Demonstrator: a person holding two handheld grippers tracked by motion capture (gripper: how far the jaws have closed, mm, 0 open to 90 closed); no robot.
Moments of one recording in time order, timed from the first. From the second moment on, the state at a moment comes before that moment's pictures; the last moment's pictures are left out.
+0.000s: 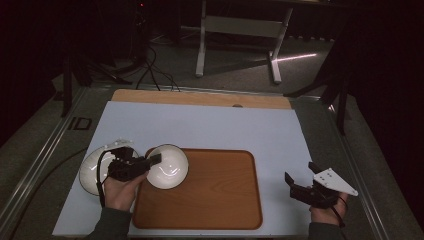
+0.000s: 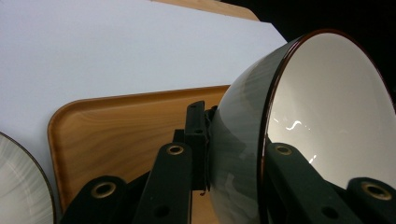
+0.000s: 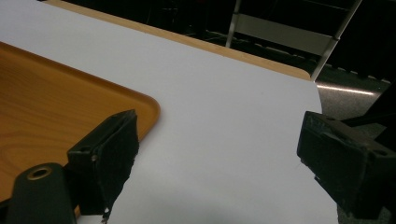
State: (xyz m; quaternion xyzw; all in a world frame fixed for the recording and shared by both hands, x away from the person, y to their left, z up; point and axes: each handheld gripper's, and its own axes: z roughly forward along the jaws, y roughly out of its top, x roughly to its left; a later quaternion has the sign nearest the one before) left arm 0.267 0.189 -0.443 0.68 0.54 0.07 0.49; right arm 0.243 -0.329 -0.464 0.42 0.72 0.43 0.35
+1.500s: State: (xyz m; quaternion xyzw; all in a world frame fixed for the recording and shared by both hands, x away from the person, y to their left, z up) left arm 0.273 0.161 -0.463 0.71 0.54 0.06 0.46; right arm 0.243 -0.328 -0.463 0.42 0.72 0.43 0.35
